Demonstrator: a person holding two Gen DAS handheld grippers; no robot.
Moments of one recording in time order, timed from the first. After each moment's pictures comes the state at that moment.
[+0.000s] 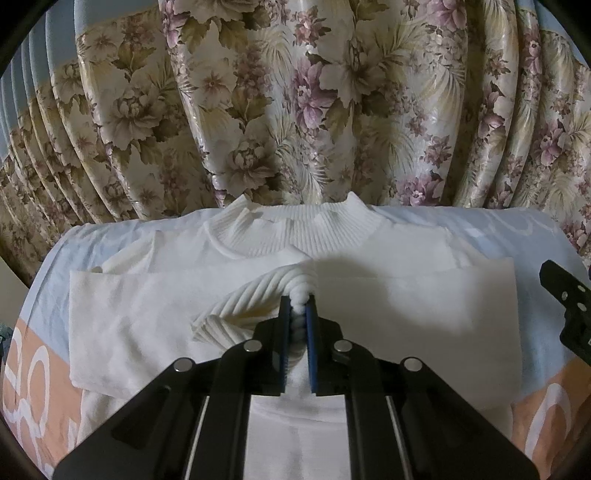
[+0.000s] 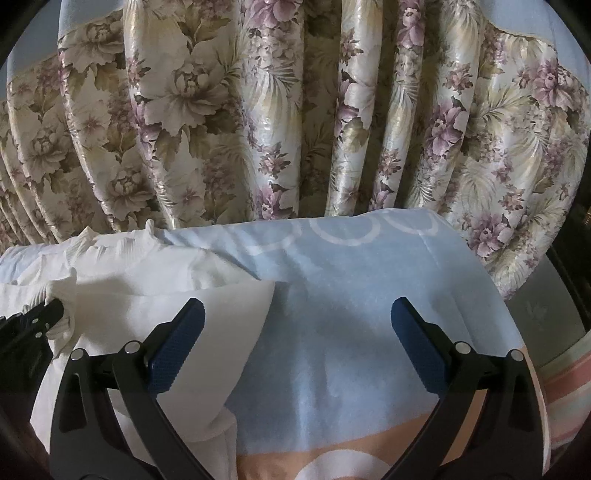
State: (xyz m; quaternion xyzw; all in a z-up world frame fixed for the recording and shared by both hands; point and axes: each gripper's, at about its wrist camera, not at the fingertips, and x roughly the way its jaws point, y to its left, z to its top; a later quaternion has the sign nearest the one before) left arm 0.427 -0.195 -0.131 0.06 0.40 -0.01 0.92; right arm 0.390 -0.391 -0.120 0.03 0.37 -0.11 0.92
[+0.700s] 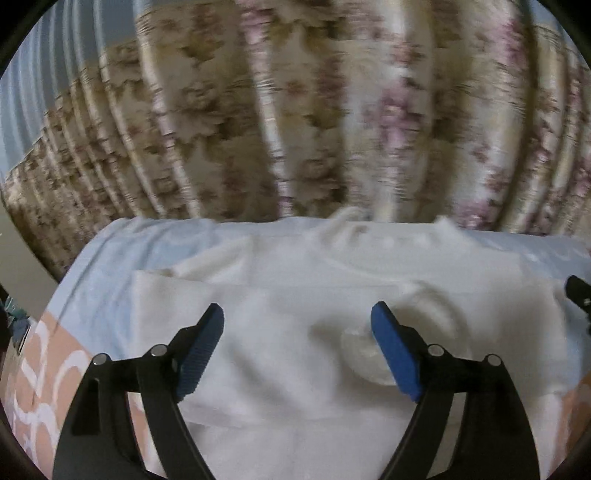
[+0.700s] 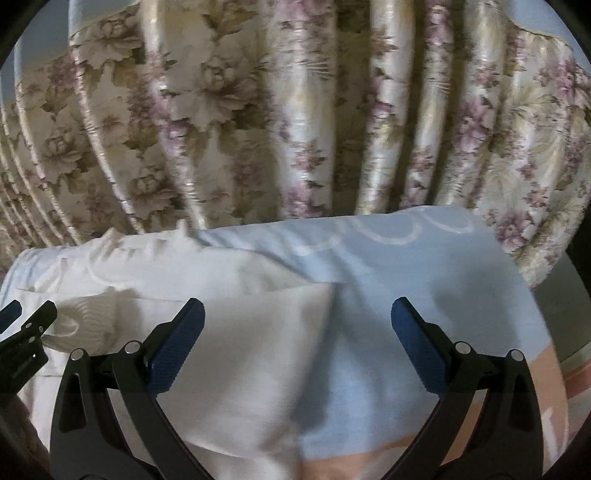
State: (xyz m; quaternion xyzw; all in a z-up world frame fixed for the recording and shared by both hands) left arm 0.429 -0.090 -0.119 0.04 0.37 0.05 0.92; right arm 0.408 -0.351 -0.119 0.05 0.38 -0.07 0.92
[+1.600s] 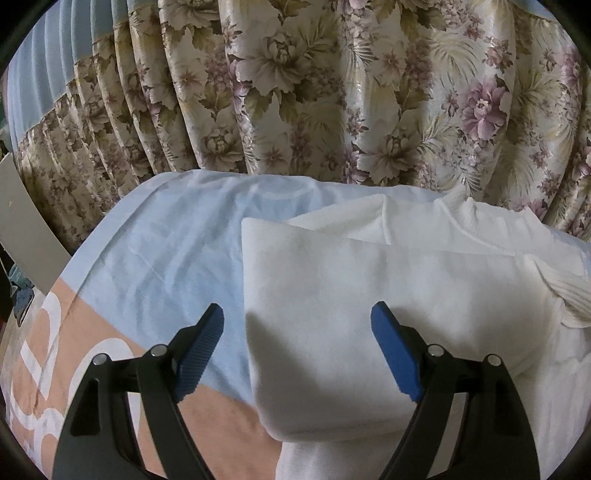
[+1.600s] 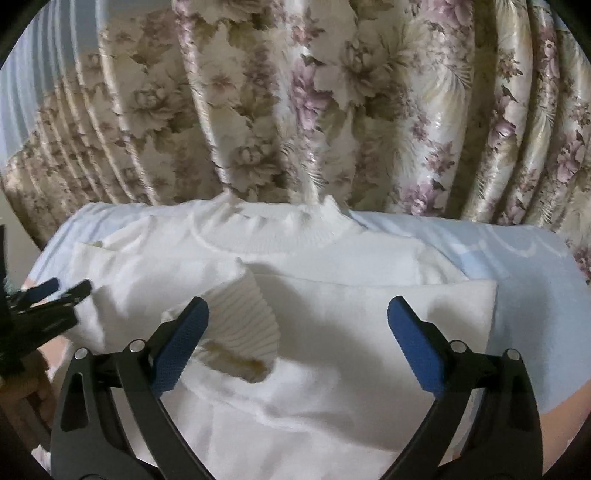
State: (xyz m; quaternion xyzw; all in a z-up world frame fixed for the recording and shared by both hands) left arm 0.420 0.025 -0.153 0.01 0.40 0.08 0.91; right arm 0.409 -0.249 -0.127 0.03 0.37 0.08 0.93
